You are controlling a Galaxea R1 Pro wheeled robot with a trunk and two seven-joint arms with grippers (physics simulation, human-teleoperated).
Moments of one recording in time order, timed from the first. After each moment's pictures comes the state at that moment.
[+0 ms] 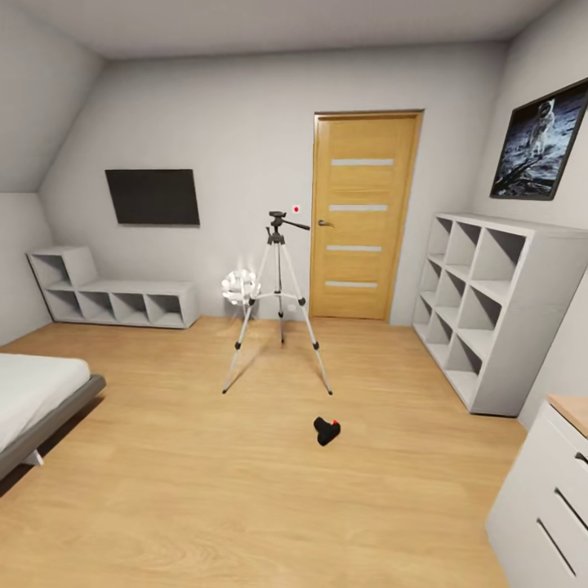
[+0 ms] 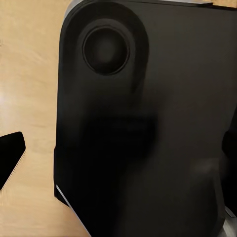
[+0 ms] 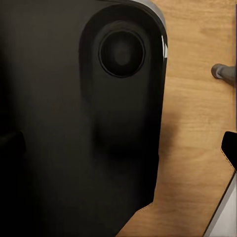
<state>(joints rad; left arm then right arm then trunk) 0.00 -0.01 0.01 -0.02 0.13 -0.01 -0.01 0.00 -0.01 0.01 -0.01 0.02 -0.02 0.00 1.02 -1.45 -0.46</state>
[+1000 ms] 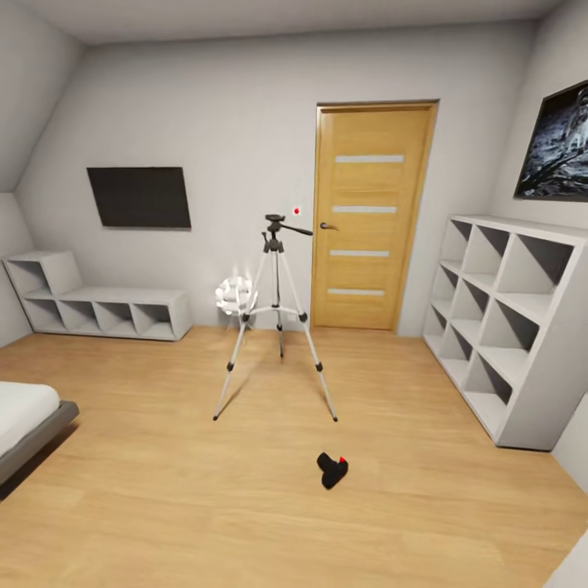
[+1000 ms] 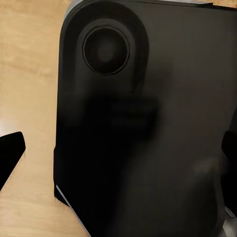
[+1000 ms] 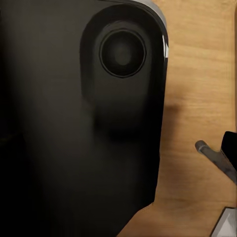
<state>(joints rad) 0.00 -0.01 0.01 -0.02 0.13 -0.01 -0.01 0.00 -0.01 0.01 -0.01 0.01 -0.02 0.00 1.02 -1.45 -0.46</state>
